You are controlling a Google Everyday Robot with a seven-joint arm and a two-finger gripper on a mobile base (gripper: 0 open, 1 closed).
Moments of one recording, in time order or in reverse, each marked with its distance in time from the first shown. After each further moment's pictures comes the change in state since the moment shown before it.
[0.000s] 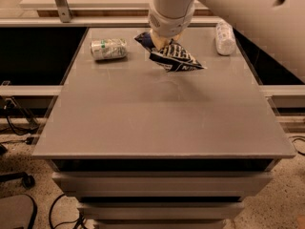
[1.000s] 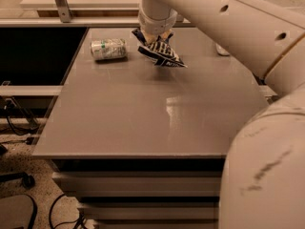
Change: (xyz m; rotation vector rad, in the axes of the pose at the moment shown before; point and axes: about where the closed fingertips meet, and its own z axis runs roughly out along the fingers) arm -0.061 -0.014 0.063 0.023 -0.036 0.168
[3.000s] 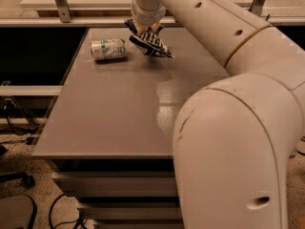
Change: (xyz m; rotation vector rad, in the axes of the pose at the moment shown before) arm -0.059 0.001 0.033 -0.050 -0.035 0.035
